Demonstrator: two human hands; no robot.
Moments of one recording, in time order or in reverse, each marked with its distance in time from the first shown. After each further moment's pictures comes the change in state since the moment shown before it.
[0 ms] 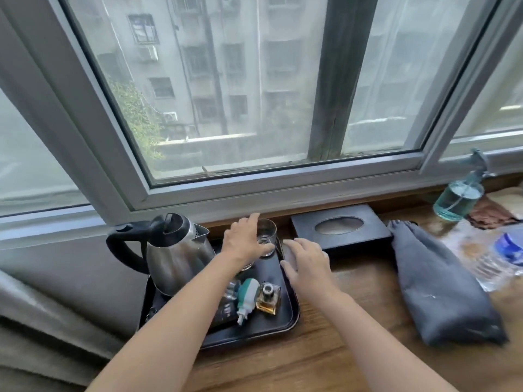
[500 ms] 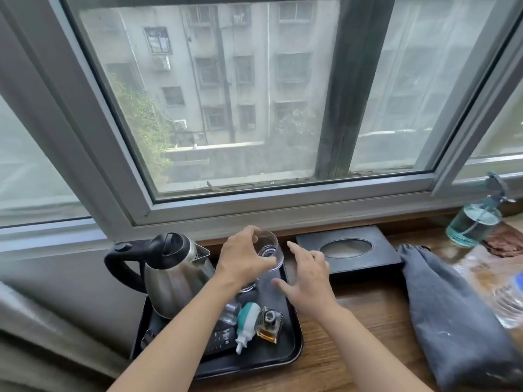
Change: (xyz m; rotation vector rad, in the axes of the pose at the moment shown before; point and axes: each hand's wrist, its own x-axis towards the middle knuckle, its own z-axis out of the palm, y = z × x) left_hand -0.022 0.008 -0.033 -0.389 0.160 -0.068; right_hand 0.029 0.004 0.007 0.154 0.043 -0.040
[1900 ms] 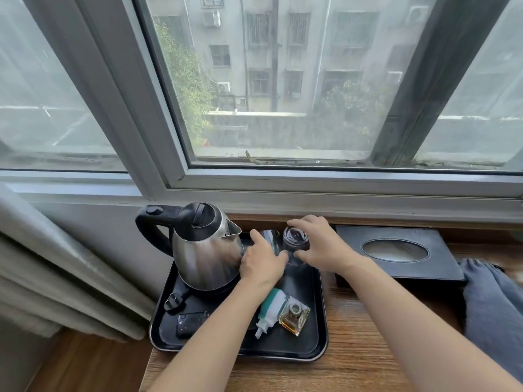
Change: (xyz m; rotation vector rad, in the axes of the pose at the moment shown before) left_hand -0.003 -0.042 0.044 0.011 -0.037 -0.481; right_hand 0.097 -0.007 0.014 -0.029 -0.438 -0.281
